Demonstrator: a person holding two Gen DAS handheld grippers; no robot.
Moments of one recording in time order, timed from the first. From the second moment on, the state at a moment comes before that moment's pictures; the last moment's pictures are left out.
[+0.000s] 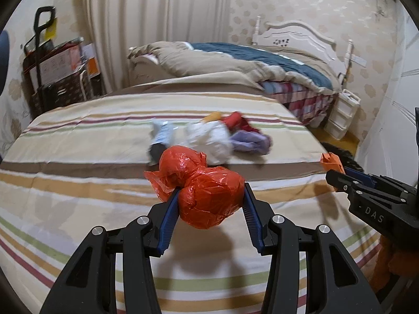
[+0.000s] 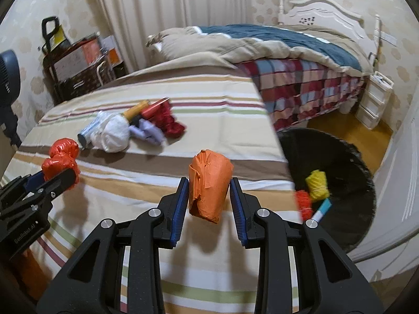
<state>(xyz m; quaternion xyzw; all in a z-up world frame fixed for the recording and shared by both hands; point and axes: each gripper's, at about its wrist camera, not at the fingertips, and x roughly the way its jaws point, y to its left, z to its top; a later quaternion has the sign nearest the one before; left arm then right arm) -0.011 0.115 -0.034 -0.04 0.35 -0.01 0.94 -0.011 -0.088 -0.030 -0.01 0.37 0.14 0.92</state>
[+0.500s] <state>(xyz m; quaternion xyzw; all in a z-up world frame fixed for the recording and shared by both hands) 0.034 0.017 -0.020 -0.01 0.33 -0.10 0.94 0.005 -0.179 -0.015 0.02 0.34 0.05 0.94</state>
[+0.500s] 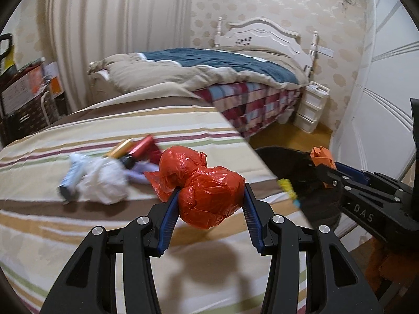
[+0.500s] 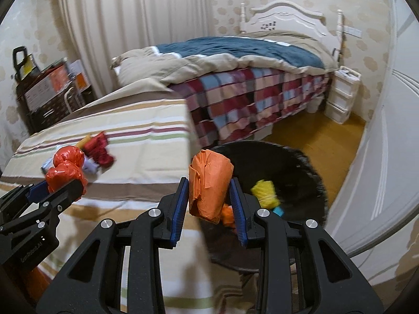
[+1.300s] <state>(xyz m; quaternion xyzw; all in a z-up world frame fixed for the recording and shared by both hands) 0.092 -0.073 -0.037 0.02 0.35 -0.12 0.93 0.039 -0.249 -0.039 0.05 0.35 -0.01 0.93</state>
